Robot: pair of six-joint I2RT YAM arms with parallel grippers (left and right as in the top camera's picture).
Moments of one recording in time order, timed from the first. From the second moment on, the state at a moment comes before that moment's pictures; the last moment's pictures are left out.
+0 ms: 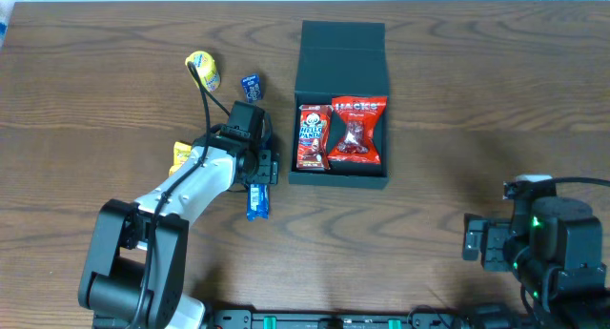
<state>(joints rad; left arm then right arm) -0.29 1.68 0.92 -0.55 0.02 -0.25 0.15 0.65 1.00 -1.26 0.12 0.12</state>
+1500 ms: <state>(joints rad) -0.30 1.68 0.92 -0.55 0.05 -0.27 0.15 0.65 1.00 -1.26 0.12 0.12</state>
